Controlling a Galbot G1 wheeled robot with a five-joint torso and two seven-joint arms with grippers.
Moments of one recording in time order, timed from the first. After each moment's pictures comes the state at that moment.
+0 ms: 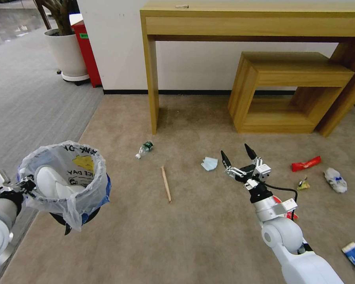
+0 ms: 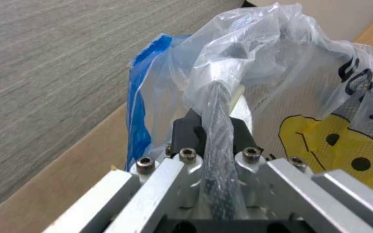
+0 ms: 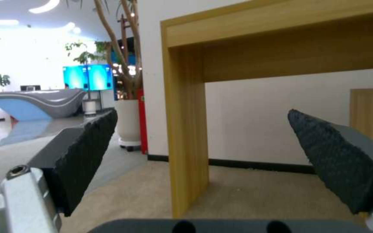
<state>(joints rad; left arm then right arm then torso) 1.40 -1.13 -1.06 -2.26 -1.17 0.72 -0.69 -1.25 1.11 0.38 1.82 0.53 0.39 -0.20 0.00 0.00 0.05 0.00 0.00</state>
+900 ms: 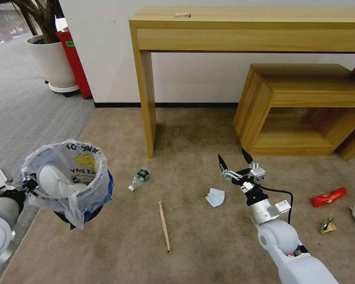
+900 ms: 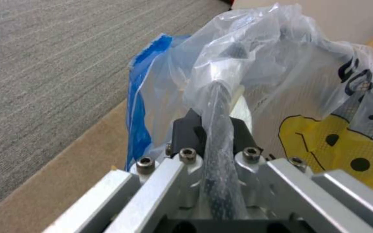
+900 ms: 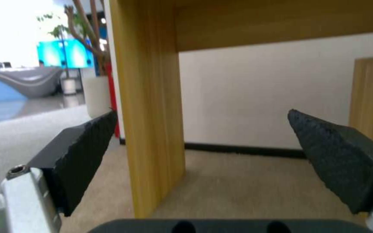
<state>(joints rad) 1.40 -1.13 -1.05 -2.25 -1.16 0.72 -0.68 -1.27 1.11 0.34 1.83 0.47 0.30 -0.08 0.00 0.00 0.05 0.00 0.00</state>
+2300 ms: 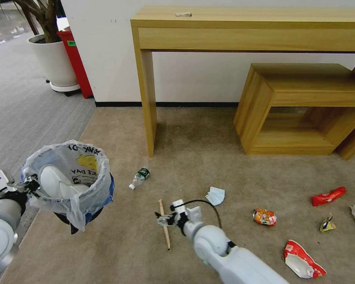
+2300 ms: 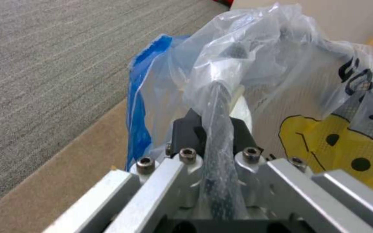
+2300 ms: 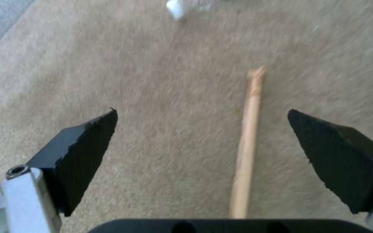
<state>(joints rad) 1.39 -1.15 -1.03 -2.27 -1.14 0.72 -0.68 -0.95 1.30 -0.30 1.56 0.70 -0.42 0.28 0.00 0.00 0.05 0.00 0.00</state>
